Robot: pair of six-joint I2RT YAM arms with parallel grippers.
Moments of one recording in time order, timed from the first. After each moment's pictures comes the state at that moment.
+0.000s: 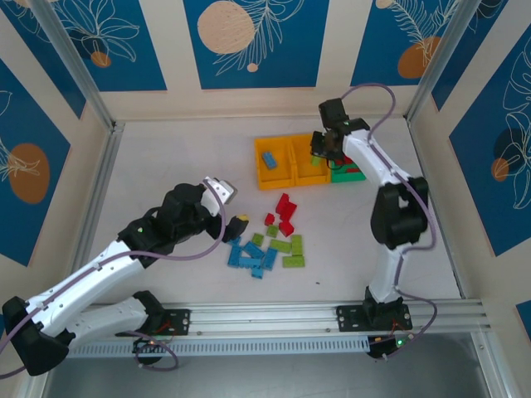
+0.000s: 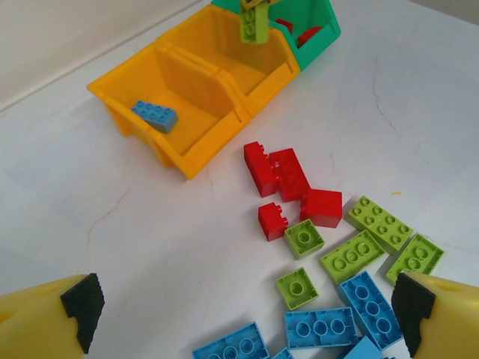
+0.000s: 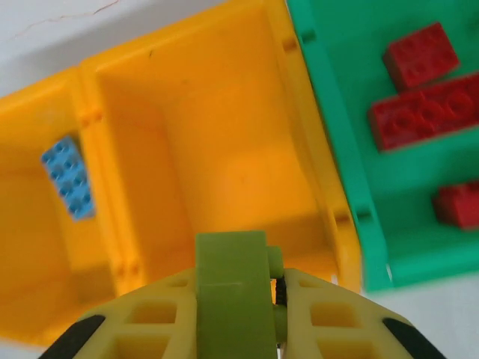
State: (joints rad) left arm -0.78 0.95 0.89 -0.47 -0.03 0.03; right arm 0.26 2.00 1.78 -0.84 0.04 0.45
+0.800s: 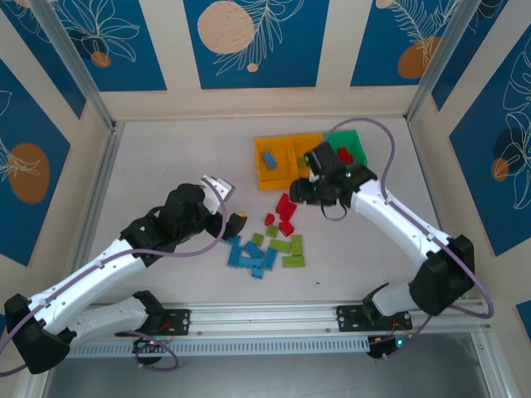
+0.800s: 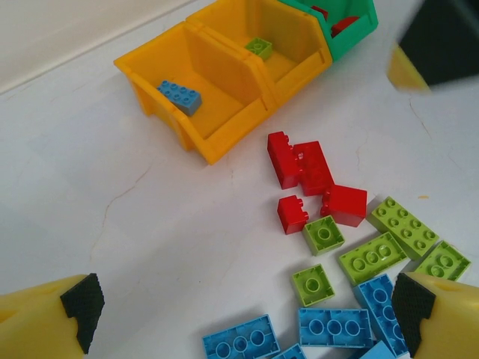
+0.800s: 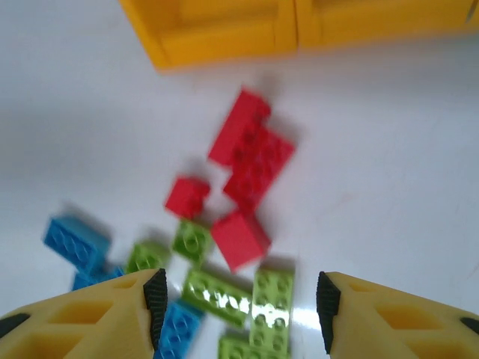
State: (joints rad) left arm -0.78 0.97 0.89 -0.48 -0.11 -0.03; right arm 0.58 1.37 1.18 -0.89 -0.01 0.56
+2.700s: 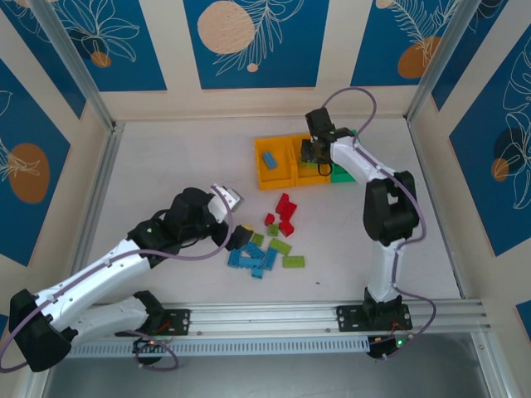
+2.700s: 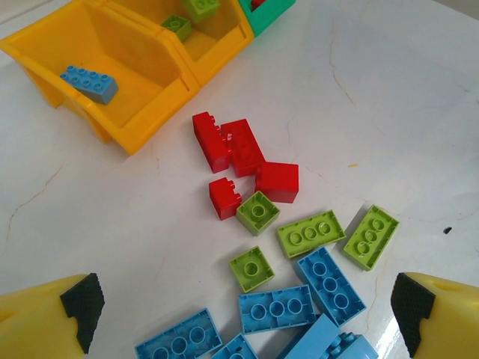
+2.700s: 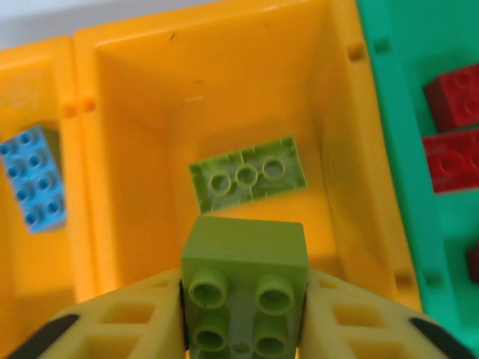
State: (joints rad) left arm -0.78 0.98 0.82 -0.43 0.09 0.00; right arm 0.32 2.04 1.70 -0.69 0.12 0.36
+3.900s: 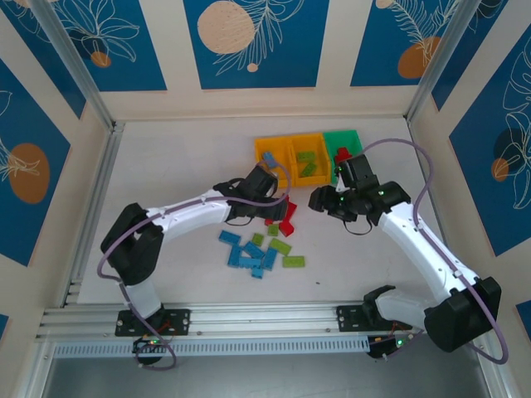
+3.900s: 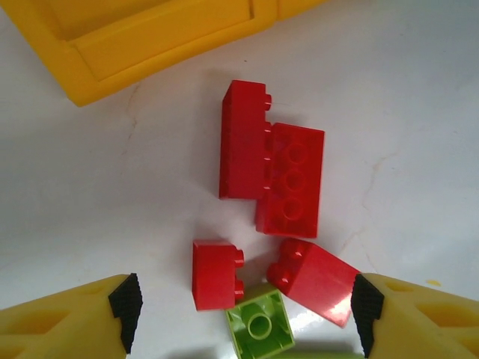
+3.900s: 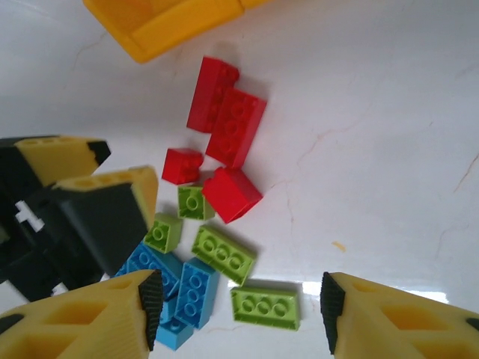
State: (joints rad) left arm -0.83 1.77 1.26 -0.45 -0.05 -0.48; right arm 0.40 1.16 1.05 -0.91 -0.19 0.66
